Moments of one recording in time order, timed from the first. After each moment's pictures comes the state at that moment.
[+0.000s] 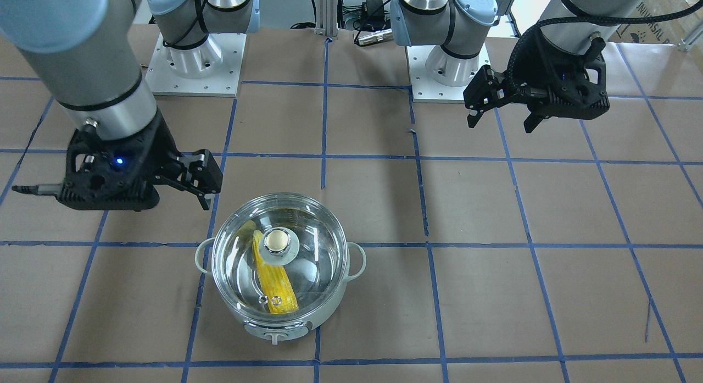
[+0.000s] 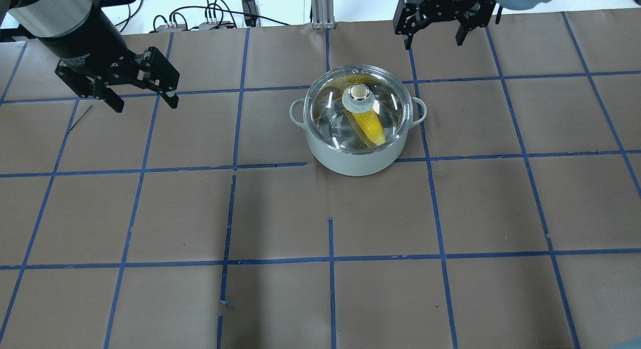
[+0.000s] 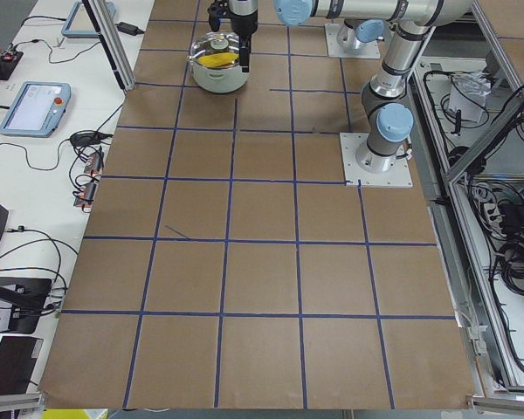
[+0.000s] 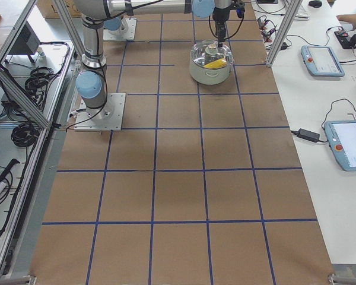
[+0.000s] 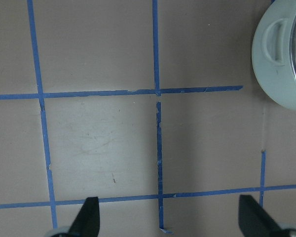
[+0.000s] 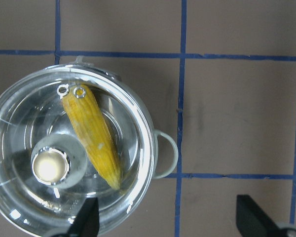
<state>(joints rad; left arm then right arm) -1.47 -1.57 -1.51 -1.67 1.50 0.12 1.62 -1.35 1.34 -1.65 -1.55 0.03</state>
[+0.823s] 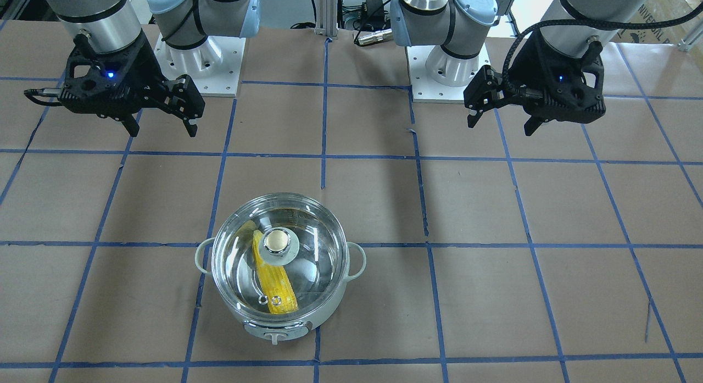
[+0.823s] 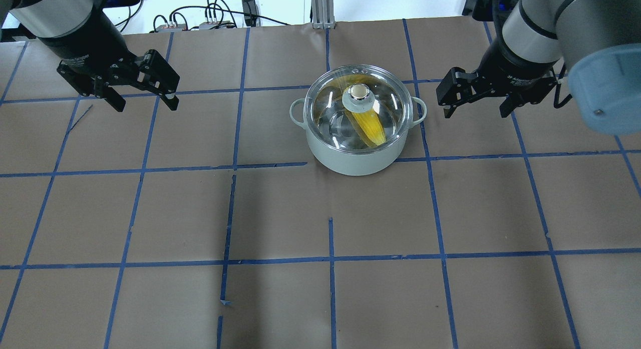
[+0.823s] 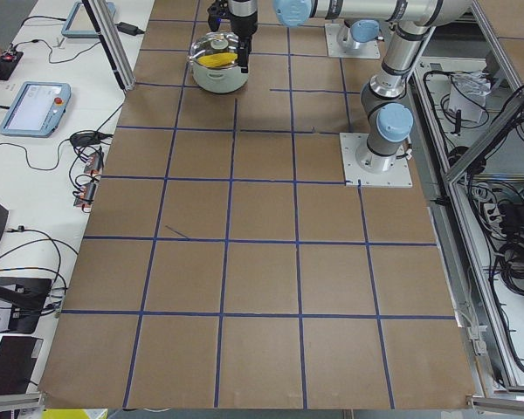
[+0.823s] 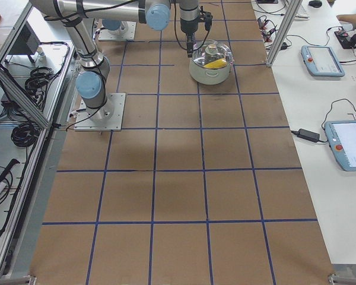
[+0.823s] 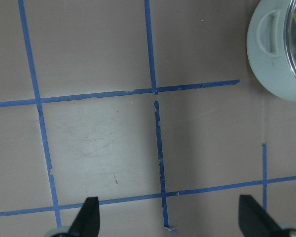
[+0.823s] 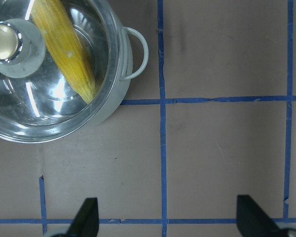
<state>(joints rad) -1.47 -1.58 -1.51 -1.67 1.50 0.19 1.54 -1.64 1.72 -1.73 -1.52 -0.02</state>
